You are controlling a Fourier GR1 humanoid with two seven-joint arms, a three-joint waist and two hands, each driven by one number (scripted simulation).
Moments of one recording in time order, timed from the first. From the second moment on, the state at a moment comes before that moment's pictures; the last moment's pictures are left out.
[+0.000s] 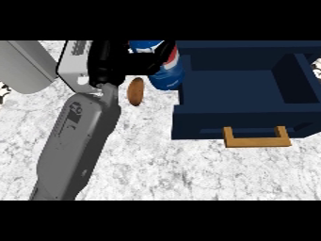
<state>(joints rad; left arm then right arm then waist) -0.80 0.00 -0.07 -1.31 0.22 0.41 0.21 0.45 -0.02 -0.72 -2.27 -0.57 0.48 0.25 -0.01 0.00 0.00</state>
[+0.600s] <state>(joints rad) -1.05 0.00 -0.15 -1.04 0.33 0.55 0.14 0.42 -0.01 -0.70 -2.29 -0.56 0.47 0.27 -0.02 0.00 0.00</state>
